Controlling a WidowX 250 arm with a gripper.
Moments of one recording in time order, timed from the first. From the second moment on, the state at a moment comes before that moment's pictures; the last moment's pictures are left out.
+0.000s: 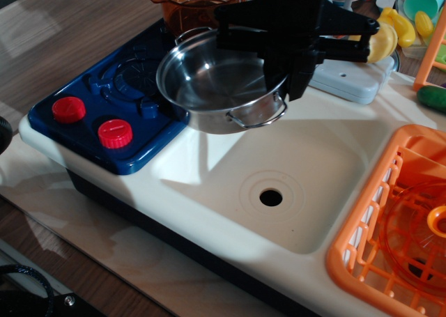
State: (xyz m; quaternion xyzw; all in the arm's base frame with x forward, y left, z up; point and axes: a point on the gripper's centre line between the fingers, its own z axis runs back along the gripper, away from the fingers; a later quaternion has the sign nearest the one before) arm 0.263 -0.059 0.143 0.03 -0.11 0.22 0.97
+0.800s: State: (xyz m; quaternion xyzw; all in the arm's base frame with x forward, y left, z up) arm 0.270 -0.079 0.147 0.02 -0.12 0.24 0.96
